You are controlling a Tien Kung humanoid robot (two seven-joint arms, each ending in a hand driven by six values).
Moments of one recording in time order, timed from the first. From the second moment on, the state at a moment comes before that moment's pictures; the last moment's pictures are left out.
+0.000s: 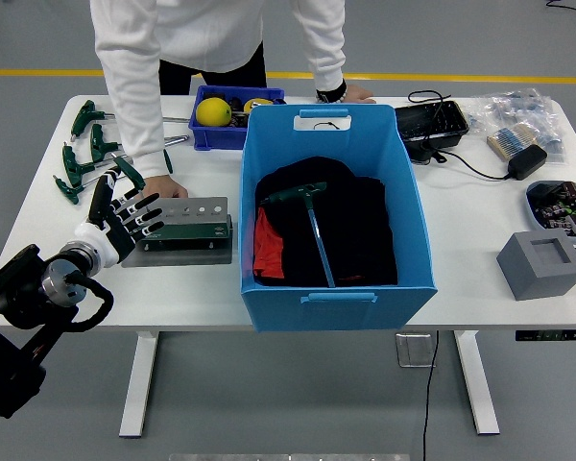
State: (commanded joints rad) left arm -0.38 0.29 -1.06 -1.23 0.30 0.49 0.21; right arm 0.06 -0.16 0.61 0.18 -0.21 -0.16 0.05
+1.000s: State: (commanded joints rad) left arm -0.47 0.28 -1.03 -1.18 0.16 0.44 0.13; right arm 0.06 -0.16 0.61 0.18 -0.21 -0.16 0.05
